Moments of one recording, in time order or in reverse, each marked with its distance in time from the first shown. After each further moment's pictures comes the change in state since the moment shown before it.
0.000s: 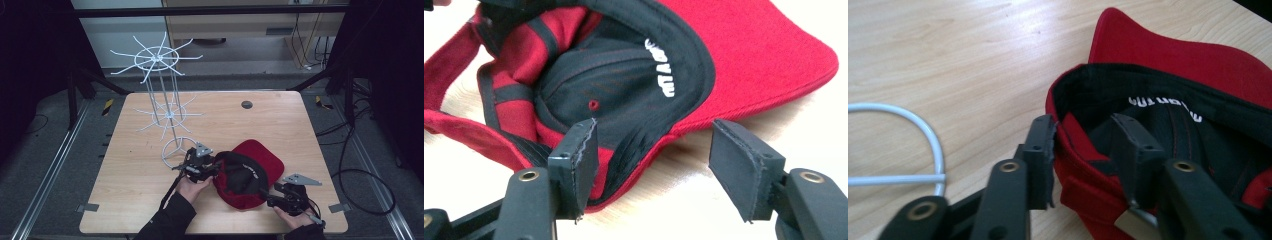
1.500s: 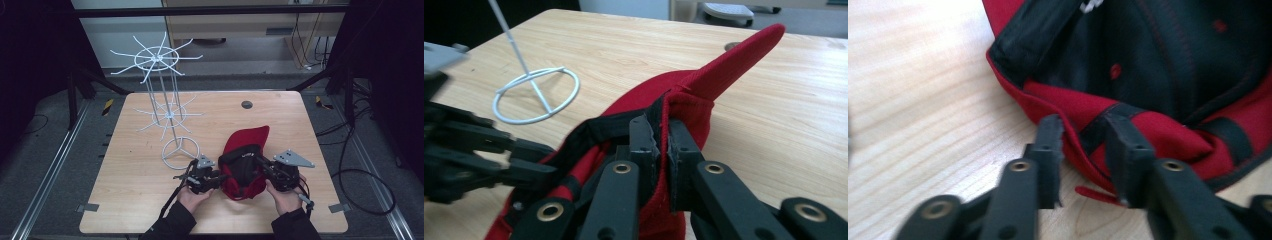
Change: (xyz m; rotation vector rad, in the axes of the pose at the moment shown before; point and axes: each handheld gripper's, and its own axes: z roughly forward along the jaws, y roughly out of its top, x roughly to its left) left arm -0.007 -0.031 0.007 0.040 -0.145 0.024; right arm 0.030 0.069 -0.001 -0.227 -0.067 -0.135
